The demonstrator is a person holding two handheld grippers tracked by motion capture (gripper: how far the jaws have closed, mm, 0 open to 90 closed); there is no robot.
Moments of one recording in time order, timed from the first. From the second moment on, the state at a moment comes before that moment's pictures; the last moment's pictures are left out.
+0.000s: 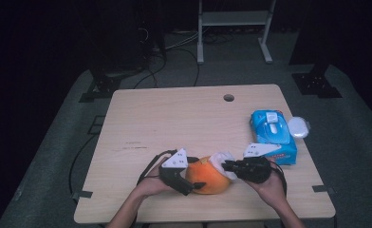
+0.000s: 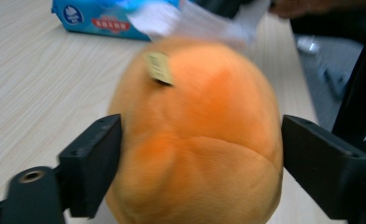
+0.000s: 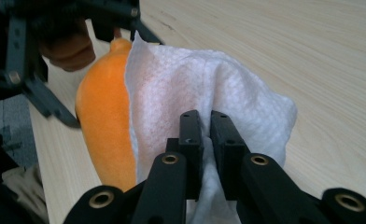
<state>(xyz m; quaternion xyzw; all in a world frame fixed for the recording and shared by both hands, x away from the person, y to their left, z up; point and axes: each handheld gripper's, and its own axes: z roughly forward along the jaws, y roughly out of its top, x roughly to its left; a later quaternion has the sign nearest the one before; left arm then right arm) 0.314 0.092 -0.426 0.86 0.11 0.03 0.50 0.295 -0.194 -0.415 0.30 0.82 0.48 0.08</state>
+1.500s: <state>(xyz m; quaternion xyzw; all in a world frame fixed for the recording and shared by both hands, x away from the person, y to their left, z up) 0.312 0.100 -0.440 0.87 0.06 0.08 0.49 0.298 -0.189 -0.405 0.31 0.81 0.49 0.09</state>
